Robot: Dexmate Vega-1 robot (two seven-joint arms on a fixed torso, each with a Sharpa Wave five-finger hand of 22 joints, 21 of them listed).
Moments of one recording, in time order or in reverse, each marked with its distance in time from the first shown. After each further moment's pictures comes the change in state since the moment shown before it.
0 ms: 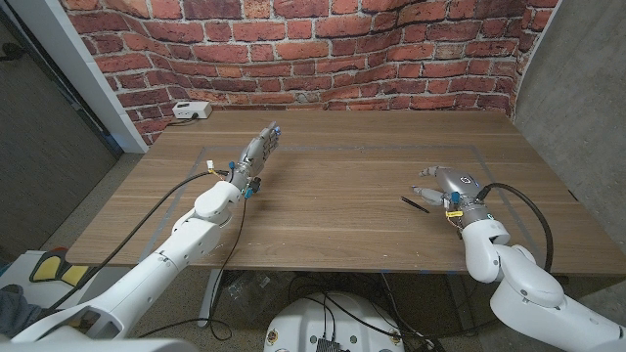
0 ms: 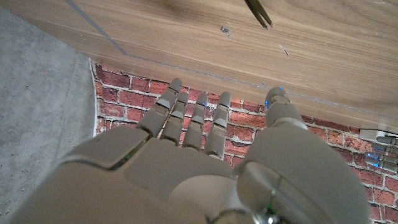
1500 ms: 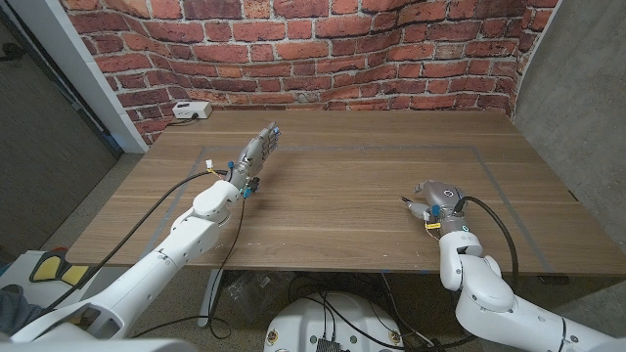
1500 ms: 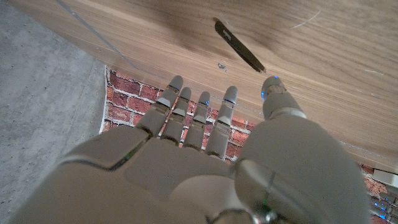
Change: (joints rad) left arm -0.013 0.002 -0.001 0.022 -0.009 0.004 -0.016; left_hand 0.016 -0.005 -0.004 -0.004 0.000 0.006 0.001 0.000 0.005 0.000 0.000 0.000 0.000 0.004 0.004 0.000 0.000 0.000 0.000 0.000 0.000; right arm 0.215 0.035 -0.342 0.109 -0.080 -0.225 -0.051; right_hand 0.154 -0.001 0.044 -0.011 0.016 0.115 -0.049 0.021 0.005 0.045 -0.045 0.007 0.002 0.083 -0.036 0.008 0.000 0.038 -0.005 0.008 0.000
